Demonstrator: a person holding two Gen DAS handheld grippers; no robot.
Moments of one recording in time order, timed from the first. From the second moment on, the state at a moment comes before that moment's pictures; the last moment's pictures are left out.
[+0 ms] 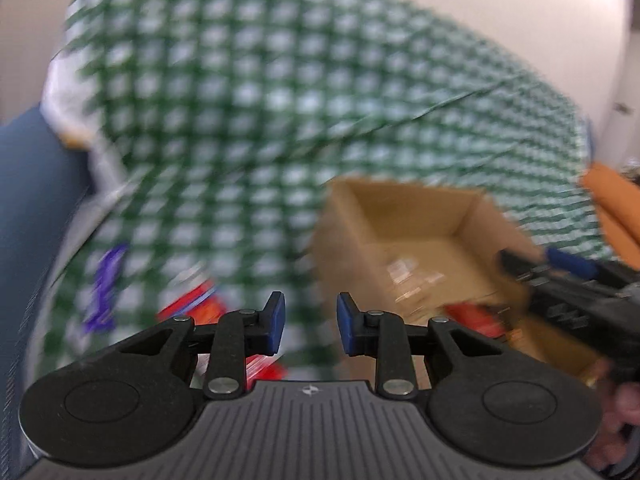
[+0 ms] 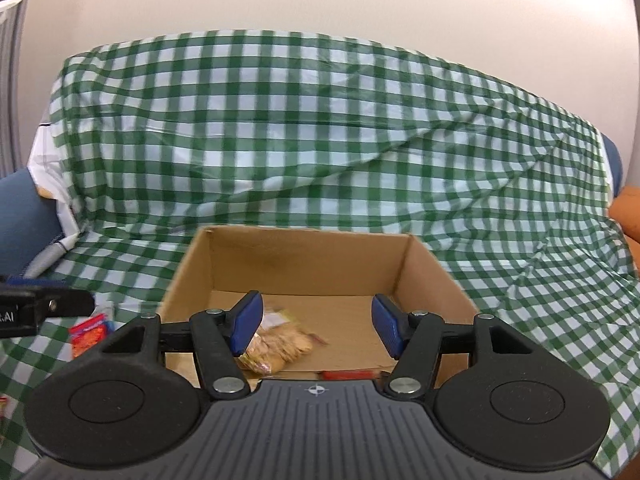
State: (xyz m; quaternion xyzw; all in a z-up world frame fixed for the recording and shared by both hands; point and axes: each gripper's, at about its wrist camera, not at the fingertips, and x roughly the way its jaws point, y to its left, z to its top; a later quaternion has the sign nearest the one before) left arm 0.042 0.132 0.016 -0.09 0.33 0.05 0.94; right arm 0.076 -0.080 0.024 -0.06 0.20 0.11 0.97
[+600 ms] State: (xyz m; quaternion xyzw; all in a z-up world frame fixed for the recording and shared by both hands) left arm -0.009 0.247 -0.054 -0.19 0.53 0.25 0.79; right arm 0.039 0.003 0.019 -0.12 0.18 0.24 0.95
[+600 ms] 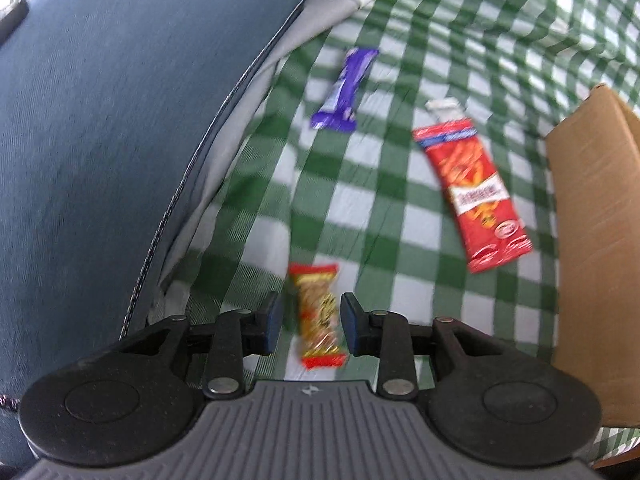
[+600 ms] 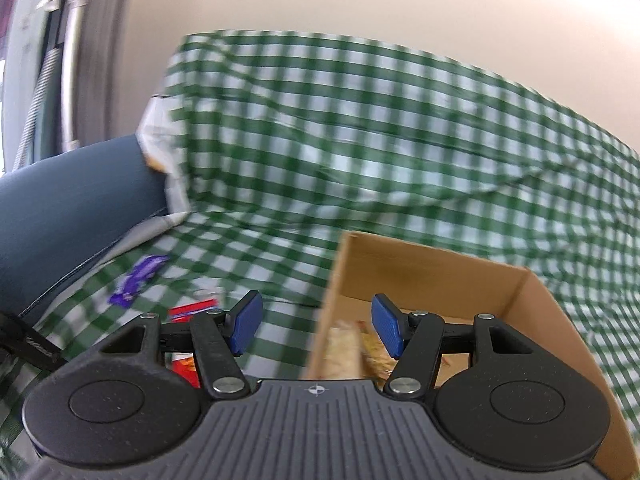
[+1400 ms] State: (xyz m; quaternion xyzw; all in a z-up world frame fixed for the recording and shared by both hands) left arm -0.004 0.297 -0.015 -0.27 0.48 0.16 0.82; right arm 0.013 0.103 -0.018 -0.18 0.22 0.33 0.90
